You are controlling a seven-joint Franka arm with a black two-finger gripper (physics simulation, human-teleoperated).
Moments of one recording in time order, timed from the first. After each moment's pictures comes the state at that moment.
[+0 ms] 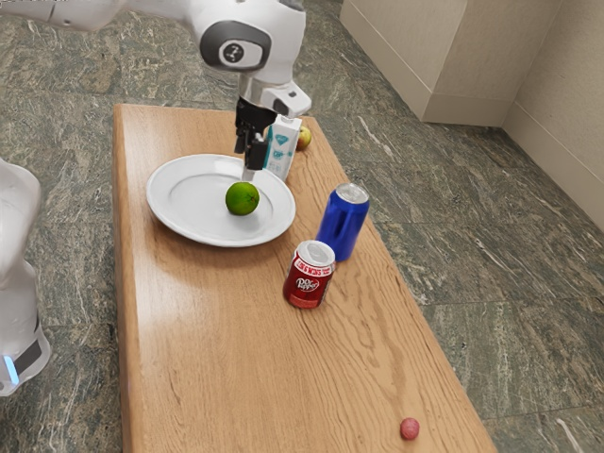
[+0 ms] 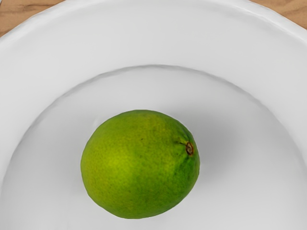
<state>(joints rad) -0.17 -0.38 0.34 -2.14 0.17 1.74 0.12</state>
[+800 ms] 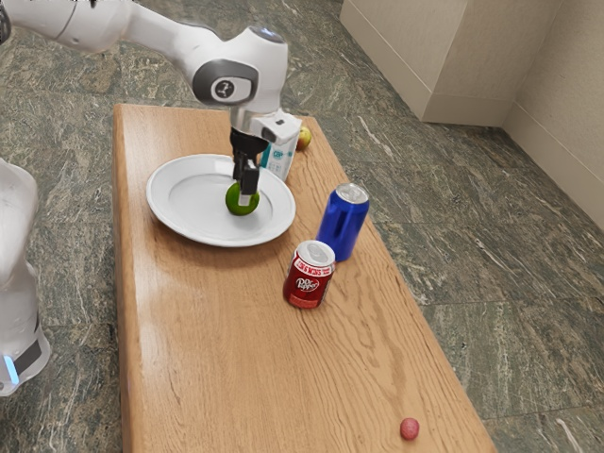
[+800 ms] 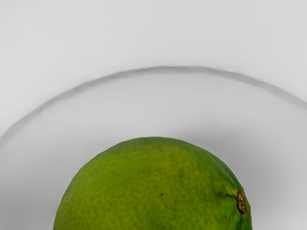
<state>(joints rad) -0.11 -0.35 0.36 -2.32 0.11 2.00 0.24</state>
